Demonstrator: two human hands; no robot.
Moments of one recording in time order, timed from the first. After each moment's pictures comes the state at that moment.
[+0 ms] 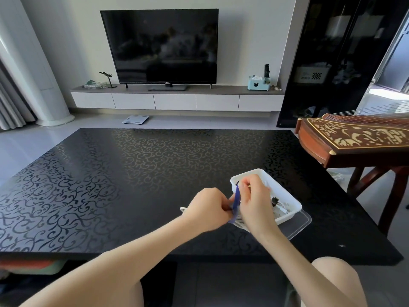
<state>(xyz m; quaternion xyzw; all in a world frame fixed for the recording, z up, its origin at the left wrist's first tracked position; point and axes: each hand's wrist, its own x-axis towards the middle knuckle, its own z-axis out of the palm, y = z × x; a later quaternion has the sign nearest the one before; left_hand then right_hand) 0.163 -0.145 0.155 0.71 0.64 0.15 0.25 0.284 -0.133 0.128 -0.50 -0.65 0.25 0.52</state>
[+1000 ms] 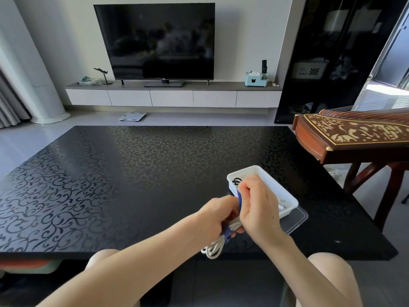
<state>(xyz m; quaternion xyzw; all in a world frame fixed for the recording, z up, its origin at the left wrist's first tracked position) 0.194 -0.144 0.150 0.38 0.63 0.22 0.64 0.300 -0.139 0.128 -0.35 -0.75 -0.04 0.56</state>
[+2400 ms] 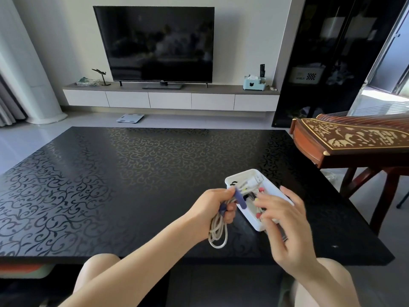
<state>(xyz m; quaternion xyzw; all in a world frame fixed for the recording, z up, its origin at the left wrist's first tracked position) 0.181 -0.137 0.146 0.40 0.40 0.39 0.73 0.359 -0.157 0.106 -0.30 -0.80 -0.02 0.52</state>
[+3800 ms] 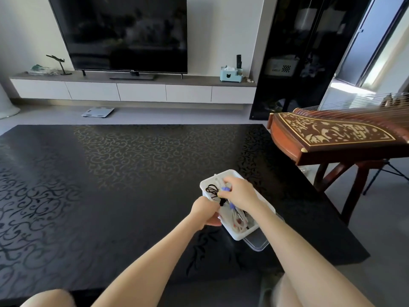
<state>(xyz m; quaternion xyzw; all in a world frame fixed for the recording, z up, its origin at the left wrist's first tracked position) 0.232 -0.010 0.038 0.42 0.65 0.28 0.57 0.356 0.013 0.069 -0.65 -0.71 0.22 0.16</state>
